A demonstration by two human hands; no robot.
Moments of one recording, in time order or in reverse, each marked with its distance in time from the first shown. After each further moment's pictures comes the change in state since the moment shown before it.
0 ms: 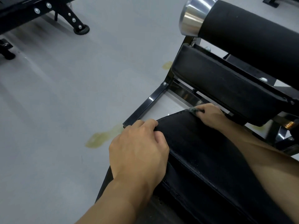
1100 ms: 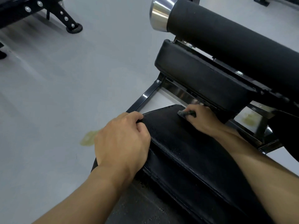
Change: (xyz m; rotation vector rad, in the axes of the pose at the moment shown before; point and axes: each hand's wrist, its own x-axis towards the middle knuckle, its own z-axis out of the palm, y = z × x) left_hand -0.003 0.003 0.002 -0.031 0.080 -0.036; right_hand -0.047 0.009 -0.005 0.023 0.067 -0.173
